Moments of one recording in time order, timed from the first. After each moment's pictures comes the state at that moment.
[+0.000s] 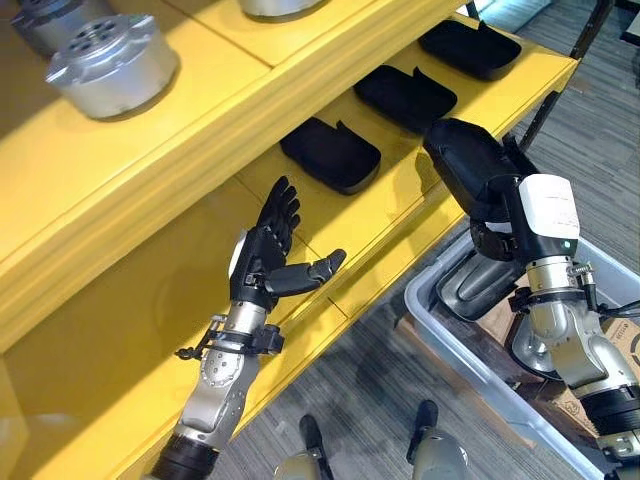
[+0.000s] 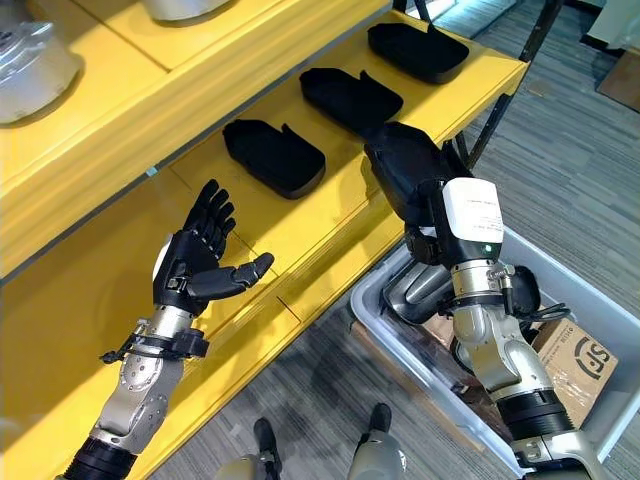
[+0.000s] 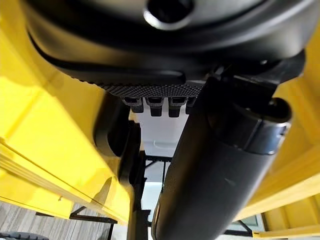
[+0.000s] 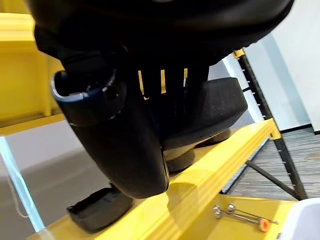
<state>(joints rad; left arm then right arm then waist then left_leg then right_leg) -0.09 0.39 -0.23 -0.06 -0.50 -0.30 0.07 -0.30 -0.71 0.13 0.12 -0.59 -0.07 -0.40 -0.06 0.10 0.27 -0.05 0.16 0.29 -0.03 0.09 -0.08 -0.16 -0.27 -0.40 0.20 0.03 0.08</state>
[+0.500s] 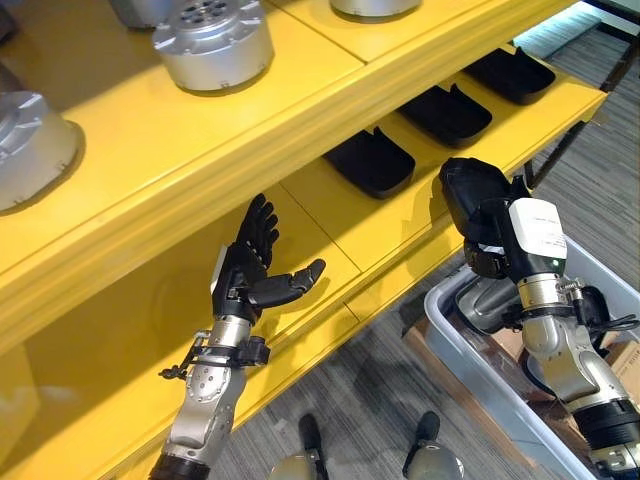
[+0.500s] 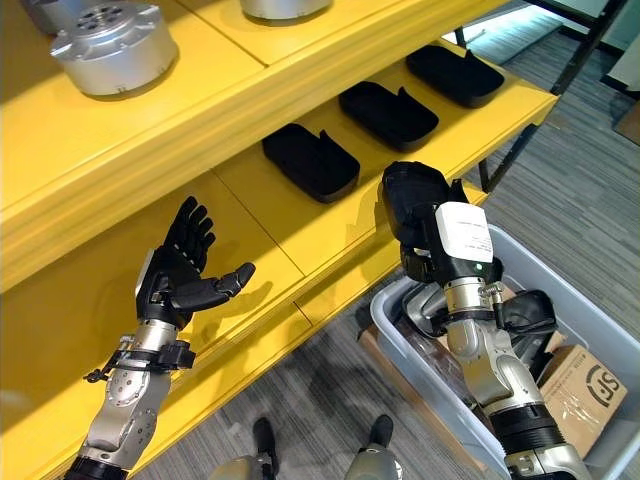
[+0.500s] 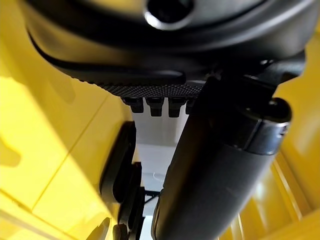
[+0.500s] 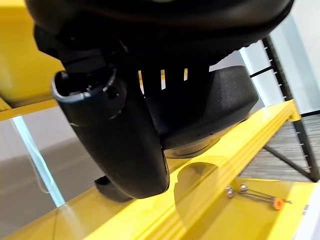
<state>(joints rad) -0.01 0.38 -0.15 -0.06 -0.47 -0.30 0.07 -0.24 -0.67 0.14 0.12 -0.59 -0.06 -0.37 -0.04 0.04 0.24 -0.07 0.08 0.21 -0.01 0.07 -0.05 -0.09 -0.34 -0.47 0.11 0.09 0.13</state>
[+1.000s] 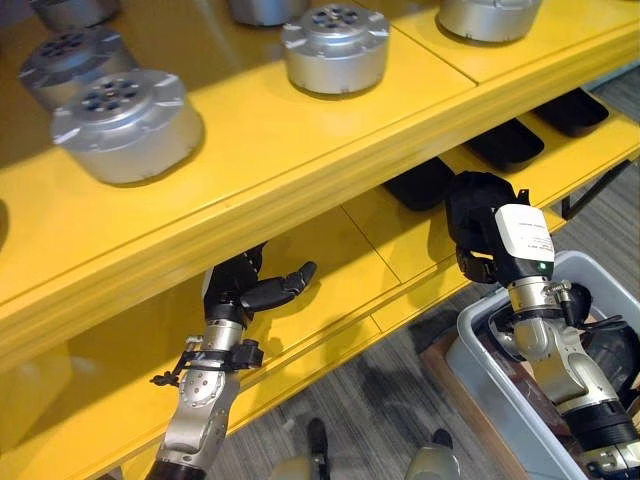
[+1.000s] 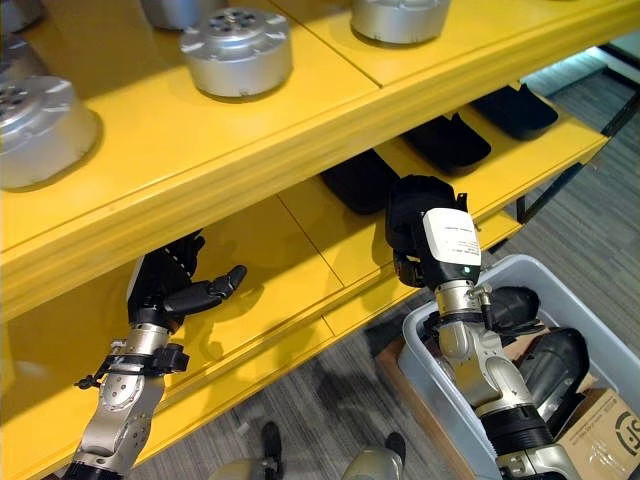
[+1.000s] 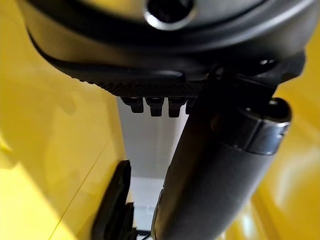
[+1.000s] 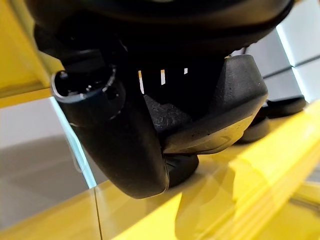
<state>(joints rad) 0.01 0.38 -0.12 -0.06 -0.46 -0.31 0.08 -0.24 -0.64 0.15 0.10 -0.68 -0.04 -0.34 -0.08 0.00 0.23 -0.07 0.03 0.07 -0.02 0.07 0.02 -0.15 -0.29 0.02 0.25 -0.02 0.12</state>
